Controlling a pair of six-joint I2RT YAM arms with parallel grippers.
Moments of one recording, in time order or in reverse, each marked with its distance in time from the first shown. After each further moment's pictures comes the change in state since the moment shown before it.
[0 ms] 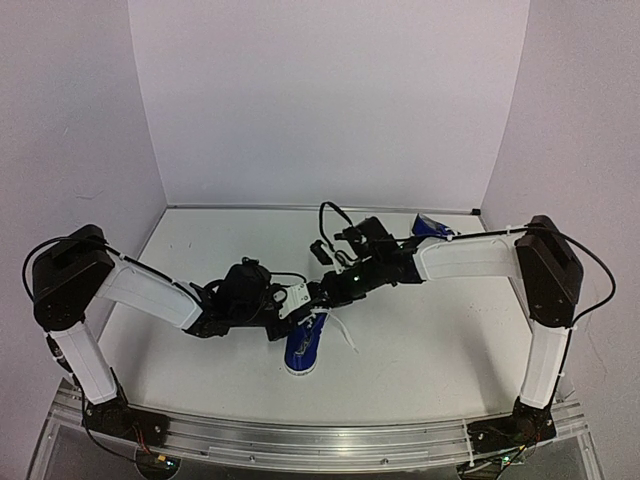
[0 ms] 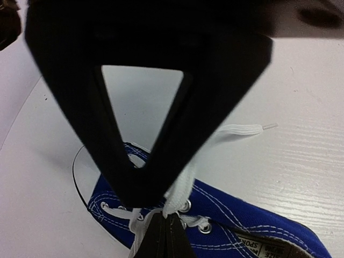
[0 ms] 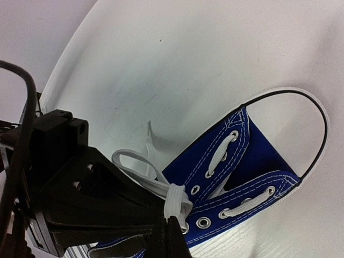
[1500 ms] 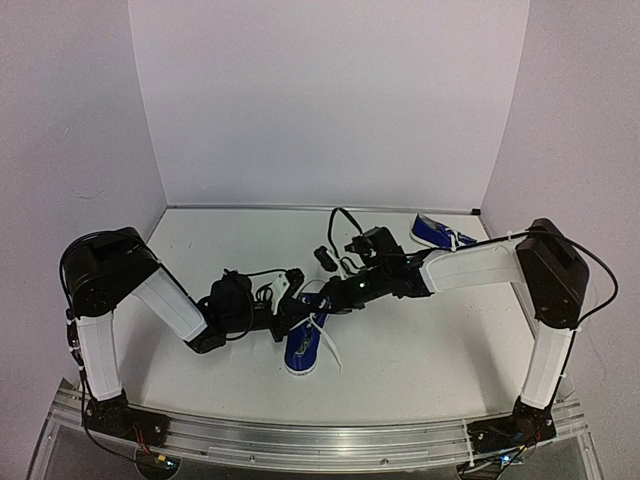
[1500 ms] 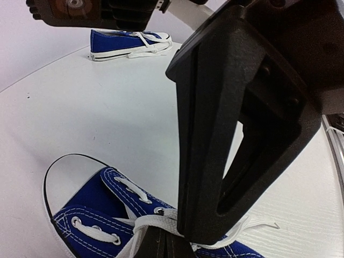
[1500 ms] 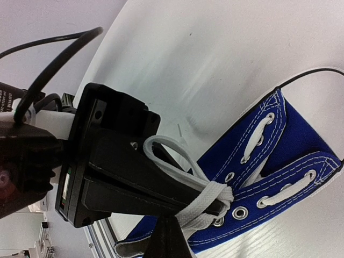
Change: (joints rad) left arm 0.078 0.194 -0.129 0.613 0.232 -0.419; right arm -0.002 -0.033 -0.143 0.218 -0.145 0.138
